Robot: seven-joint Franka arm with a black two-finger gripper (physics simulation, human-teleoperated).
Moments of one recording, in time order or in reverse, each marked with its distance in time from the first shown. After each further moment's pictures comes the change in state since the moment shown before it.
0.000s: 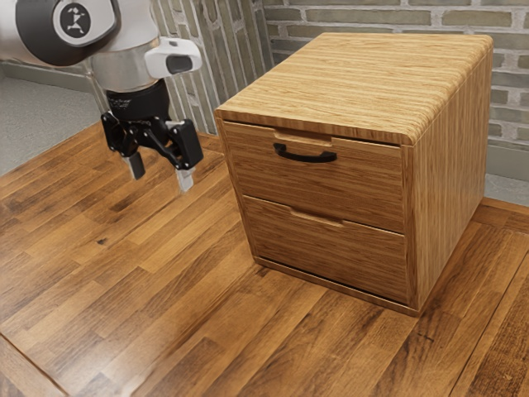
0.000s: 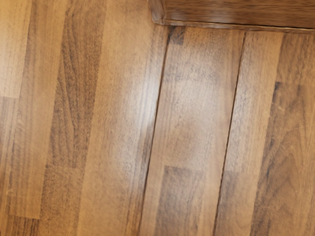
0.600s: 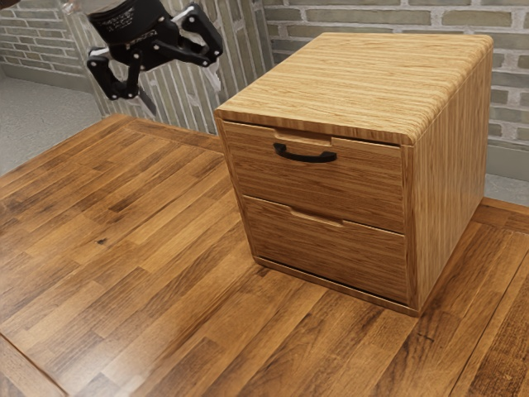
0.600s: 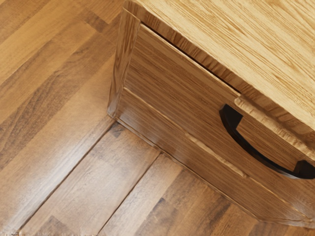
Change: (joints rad) arm -0.066 -0.041 -0.015 0.177 -0.048 0.147 -0.599
